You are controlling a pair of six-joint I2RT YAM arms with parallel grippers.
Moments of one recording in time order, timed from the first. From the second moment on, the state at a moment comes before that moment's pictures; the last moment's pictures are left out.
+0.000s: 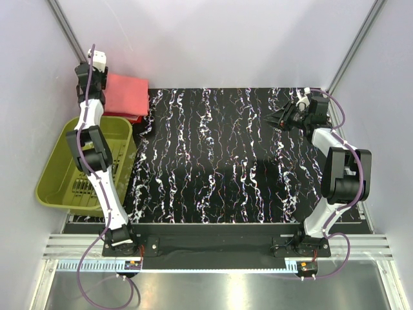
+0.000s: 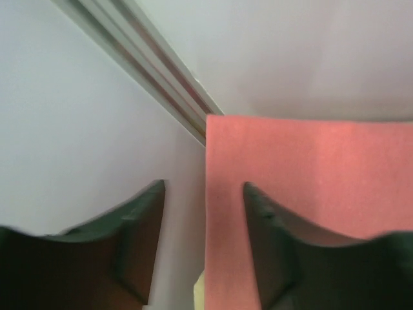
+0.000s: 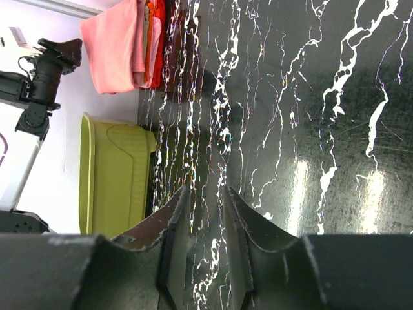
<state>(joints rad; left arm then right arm) 0.29 2.34 2.07 0.12 -0.02 0.47 -0.10 1.77 1.15 0.13 -0.85 0.71</state>
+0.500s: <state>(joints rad) 0.13 2.13 1.87 0.16 -0.22 0.45 -0.09 1.76 1.15 0.07 -0.80 0.66</state>
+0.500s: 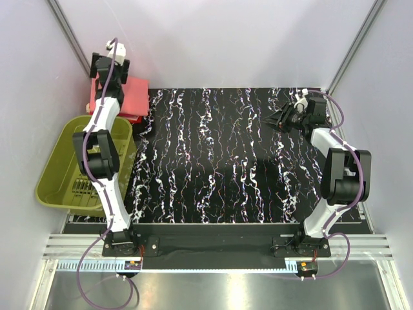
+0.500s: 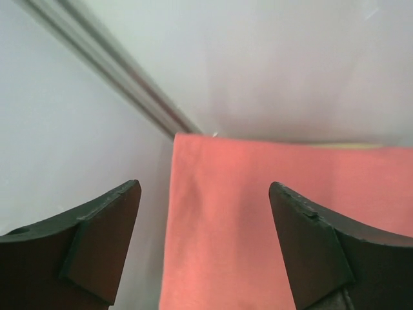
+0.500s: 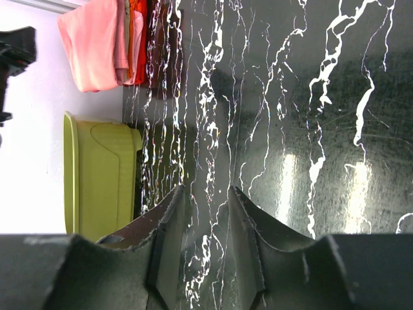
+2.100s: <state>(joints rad) -0.53 0.83 1.03 -0.37 0.39 -0.34 -0.08 0.86 1.13 -0.62 -0.61 0.64</state>
